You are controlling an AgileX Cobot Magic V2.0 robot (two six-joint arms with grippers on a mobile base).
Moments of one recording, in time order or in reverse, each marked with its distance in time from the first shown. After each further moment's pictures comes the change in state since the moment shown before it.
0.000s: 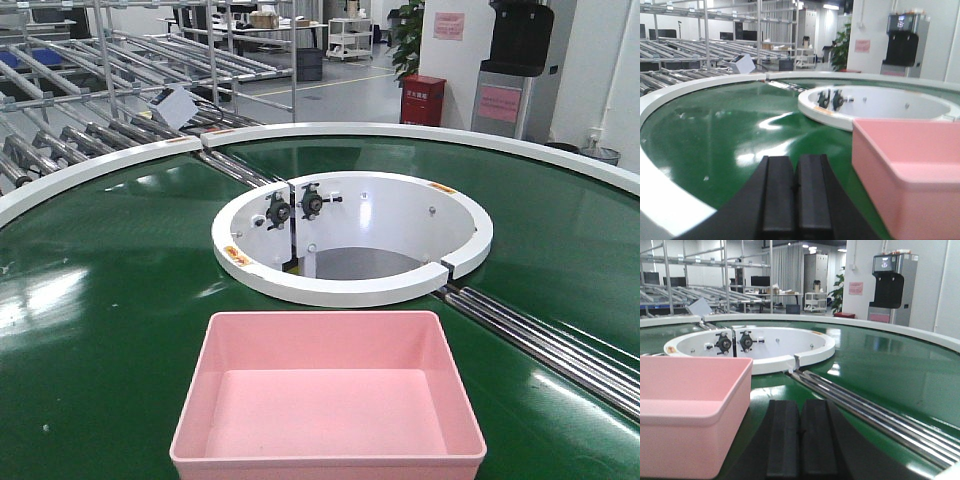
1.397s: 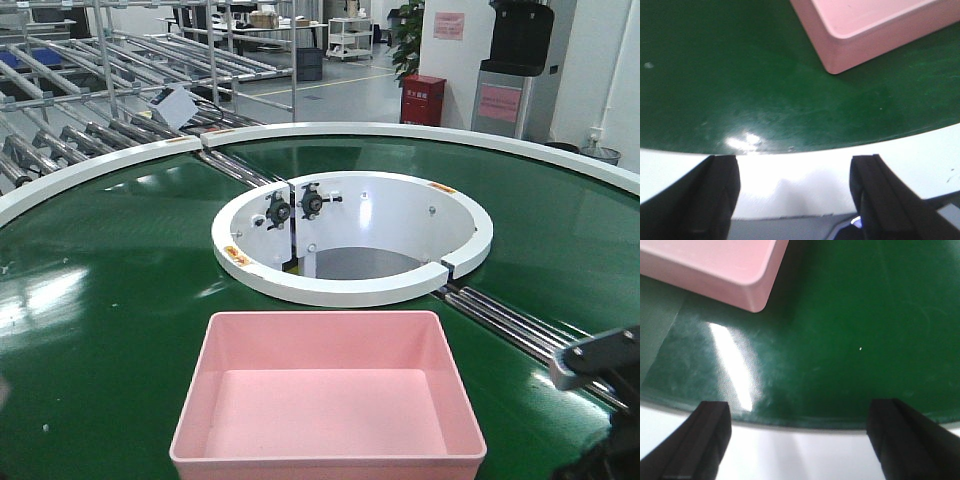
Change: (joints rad) left arm -0.221 1.032 -0.797 -0.064 0.780 0.264; right arm 0.156 1.230 -0.949 0.054 0.873 -0.169
